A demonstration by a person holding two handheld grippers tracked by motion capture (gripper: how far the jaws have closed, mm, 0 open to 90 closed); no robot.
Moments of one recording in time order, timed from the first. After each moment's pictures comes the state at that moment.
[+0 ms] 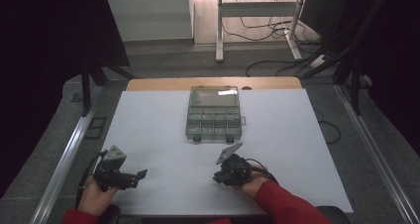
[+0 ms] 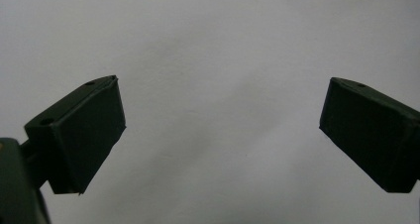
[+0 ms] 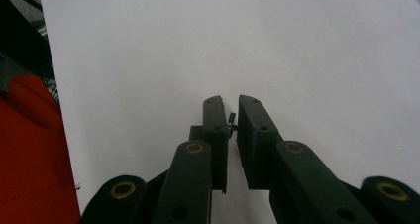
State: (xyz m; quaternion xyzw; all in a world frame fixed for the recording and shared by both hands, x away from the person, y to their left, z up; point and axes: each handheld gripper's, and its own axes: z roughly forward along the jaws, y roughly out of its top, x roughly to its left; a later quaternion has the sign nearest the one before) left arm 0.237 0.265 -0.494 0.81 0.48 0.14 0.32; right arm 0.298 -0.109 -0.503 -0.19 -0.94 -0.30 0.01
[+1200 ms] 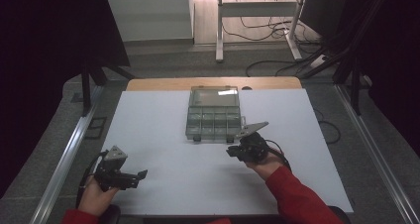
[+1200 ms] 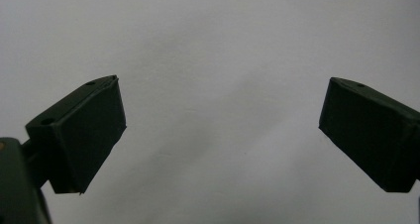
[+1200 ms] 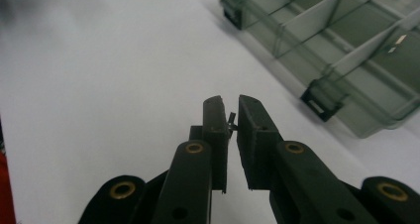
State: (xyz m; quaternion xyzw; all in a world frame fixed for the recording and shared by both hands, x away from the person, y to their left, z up) left arm 0.238 0.264 -0.494 0.81 0.47 0.14 0.31; right arm 0.341 -0.154 -0.465 -0.26 -0.89 -0.36 -0.06
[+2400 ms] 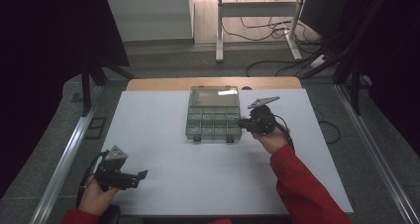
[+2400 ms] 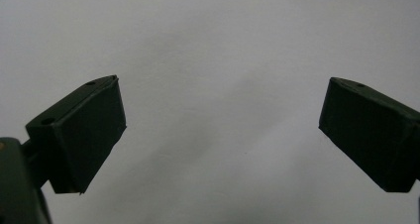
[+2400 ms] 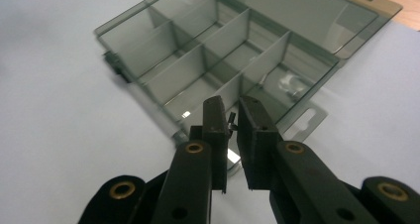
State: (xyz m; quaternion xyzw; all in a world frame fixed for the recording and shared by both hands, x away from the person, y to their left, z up) left arm 0.238 0.264 -0.494 0.81 0.47 0.14 0.31; right arm 0.422 -0.176 -0.454 -0.33 -0.86 -0.38 -0.11
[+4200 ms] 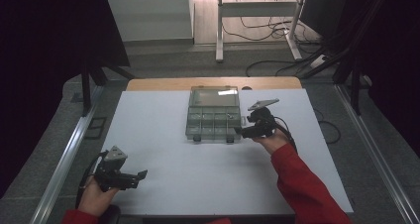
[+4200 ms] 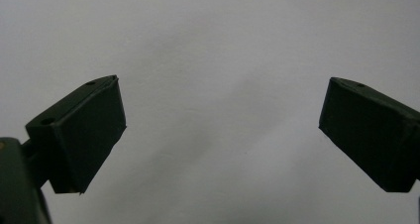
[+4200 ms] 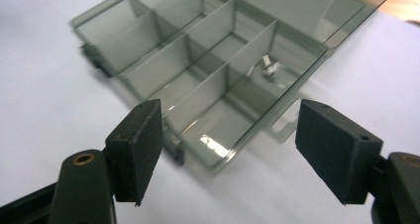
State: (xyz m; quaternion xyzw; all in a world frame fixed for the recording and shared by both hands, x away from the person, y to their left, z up) left arm 0.237 0.264 -0.494 0.81 0.47 0.14 0.31; right arm 0.414 -0.180 -0.462 -0.34 -0.86 -0.37 -0.11
